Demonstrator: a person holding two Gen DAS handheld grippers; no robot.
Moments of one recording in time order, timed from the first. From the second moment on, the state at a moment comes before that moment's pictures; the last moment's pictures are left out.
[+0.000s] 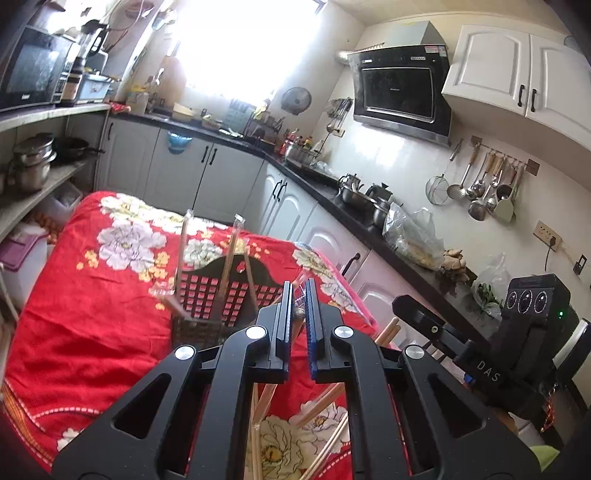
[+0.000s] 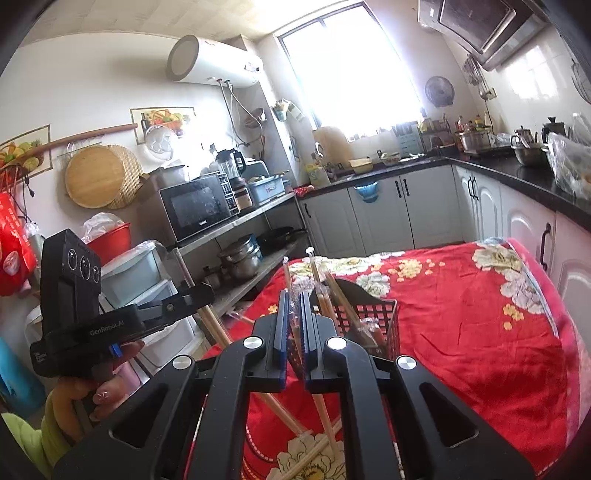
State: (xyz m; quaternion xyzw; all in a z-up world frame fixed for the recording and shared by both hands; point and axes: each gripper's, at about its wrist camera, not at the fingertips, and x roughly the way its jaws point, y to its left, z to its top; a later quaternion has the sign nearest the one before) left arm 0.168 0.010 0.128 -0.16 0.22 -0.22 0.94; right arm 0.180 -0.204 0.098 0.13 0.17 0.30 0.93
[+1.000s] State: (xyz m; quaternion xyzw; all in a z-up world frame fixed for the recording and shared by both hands) left arm 0.192 0.001 0.208 -0.12 0.13 -0.22 0.96; right arm 0.213 -0.197 0.187 0.11 0.10 0.30 0.94
